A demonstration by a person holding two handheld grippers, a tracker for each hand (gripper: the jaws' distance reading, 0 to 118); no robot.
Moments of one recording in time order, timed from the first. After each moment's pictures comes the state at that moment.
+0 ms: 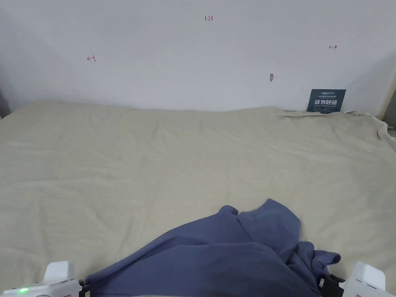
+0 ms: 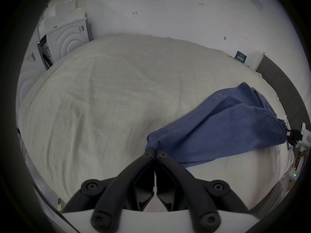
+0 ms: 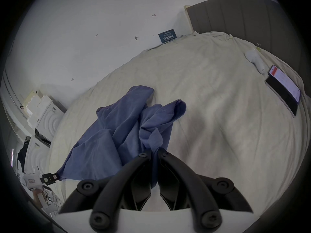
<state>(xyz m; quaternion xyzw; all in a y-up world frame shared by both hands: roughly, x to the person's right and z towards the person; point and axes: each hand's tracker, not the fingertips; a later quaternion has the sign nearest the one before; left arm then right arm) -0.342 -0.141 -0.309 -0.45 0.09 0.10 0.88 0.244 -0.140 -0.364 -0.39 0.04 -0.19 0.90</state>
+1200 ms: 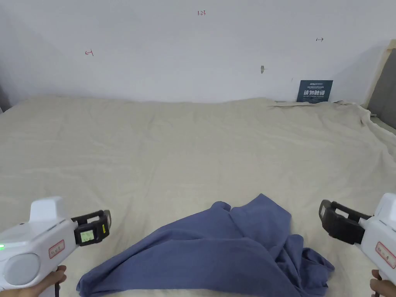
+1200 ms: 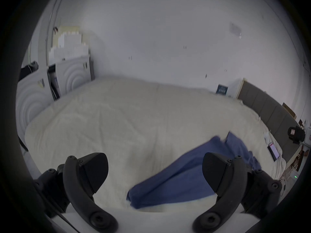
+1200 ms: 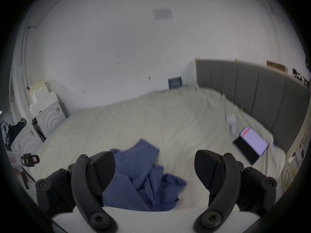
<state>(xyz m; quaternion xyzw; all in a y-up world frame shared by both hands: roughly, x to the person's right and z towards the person) -0.289 0.001 -0.253 -0.24 0.08 0.07 0.97 0.242 0.025 -0.278 -0.19 0.03 -0.07 0.98</state>
